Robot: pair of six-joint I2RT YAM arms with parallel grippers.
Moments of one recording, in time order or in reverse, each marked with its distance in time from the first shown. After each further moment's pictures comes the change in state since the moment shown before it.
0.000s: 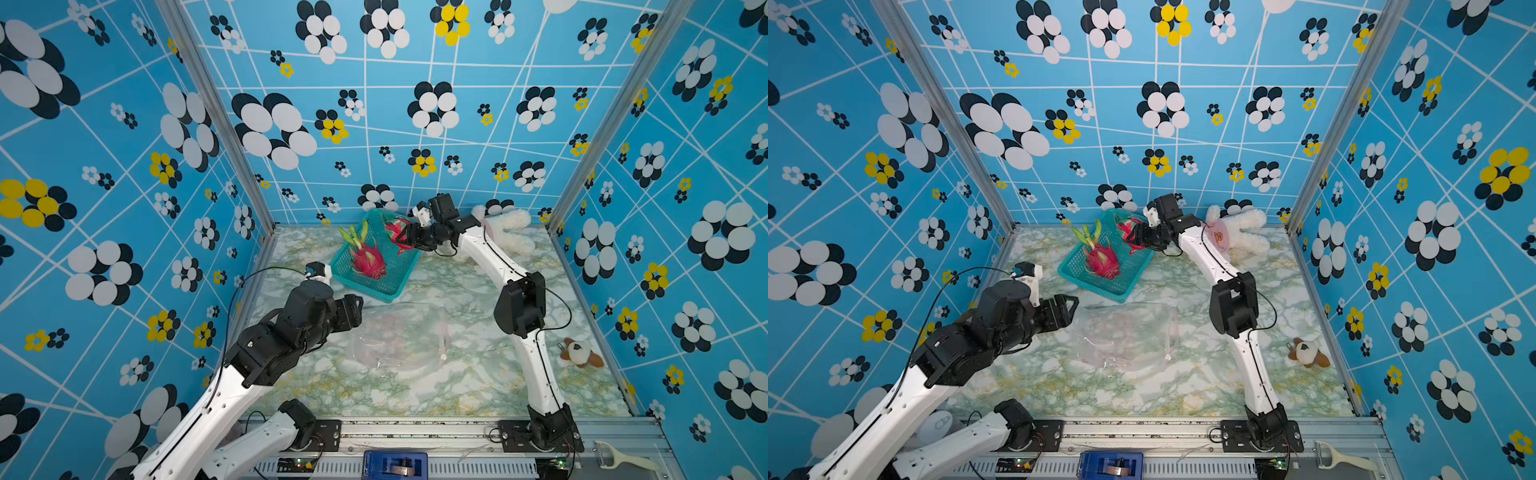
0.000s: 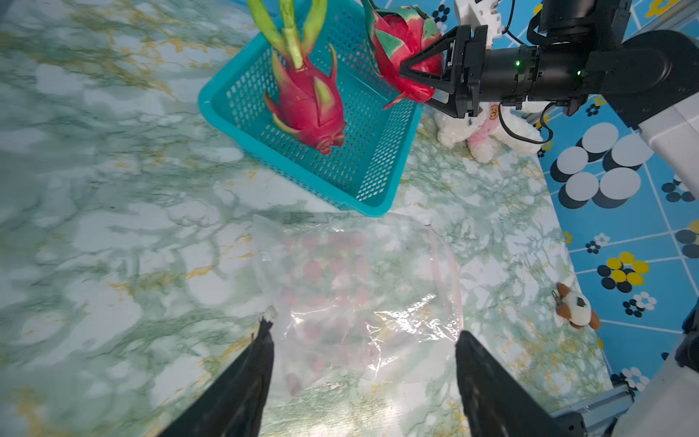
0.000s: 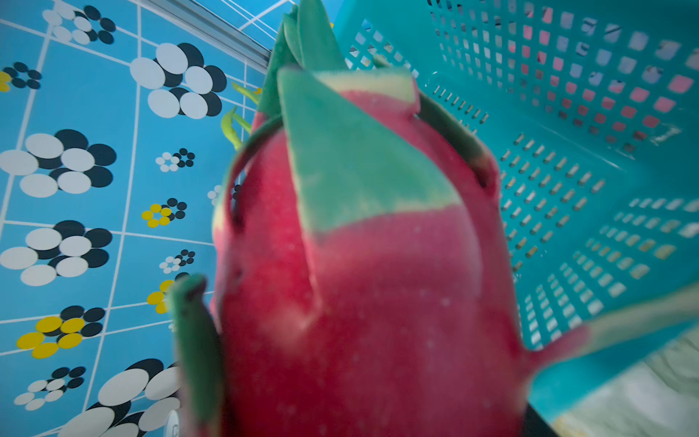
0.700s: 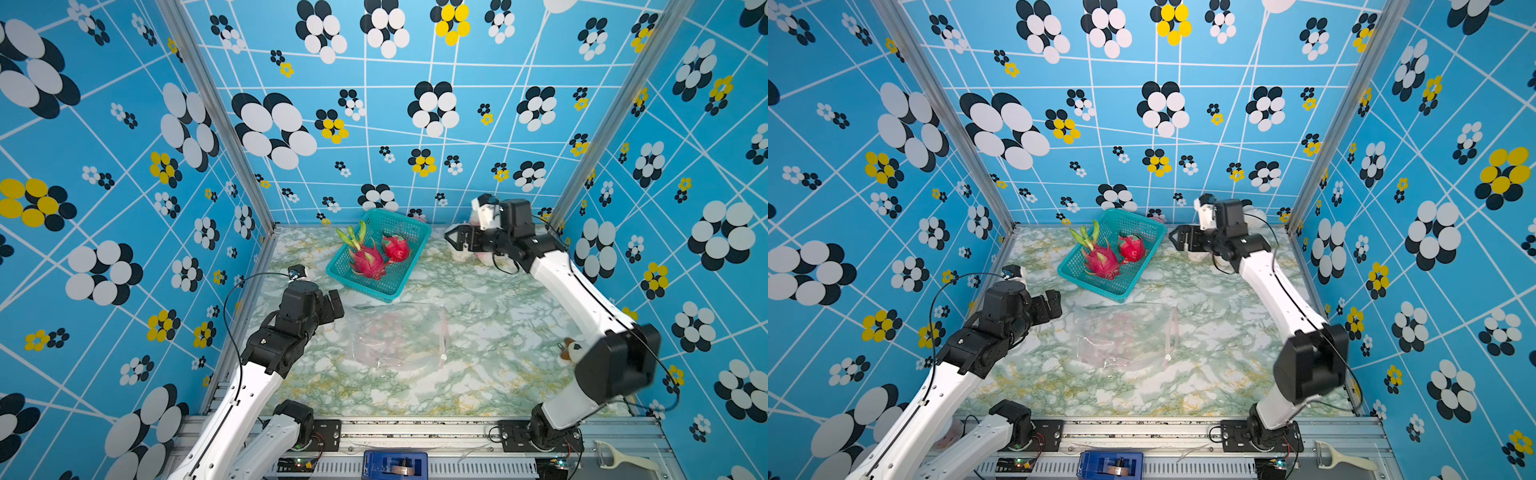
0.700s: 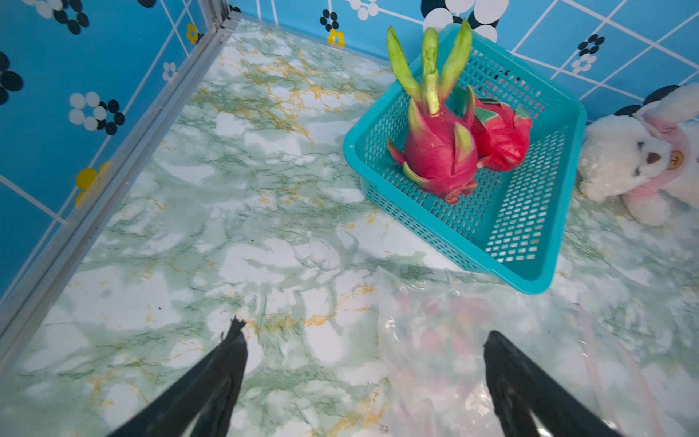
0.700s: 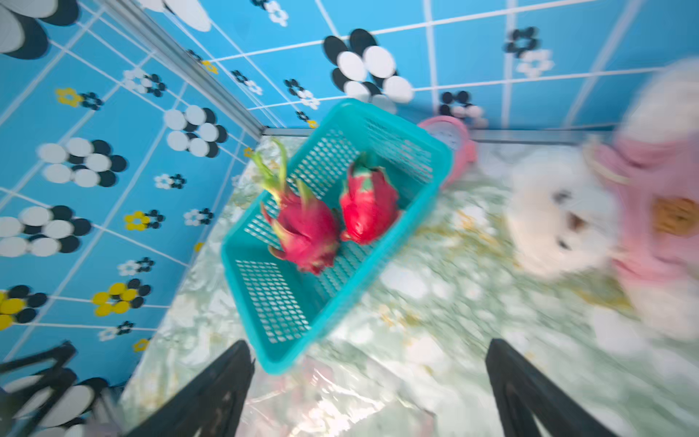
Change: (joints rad) left arm 0.339 0.011 -0.288 0.306 -0.066 0.267; right arm -0.232 -0.981 -1.133 0.433 0.159 -0.223
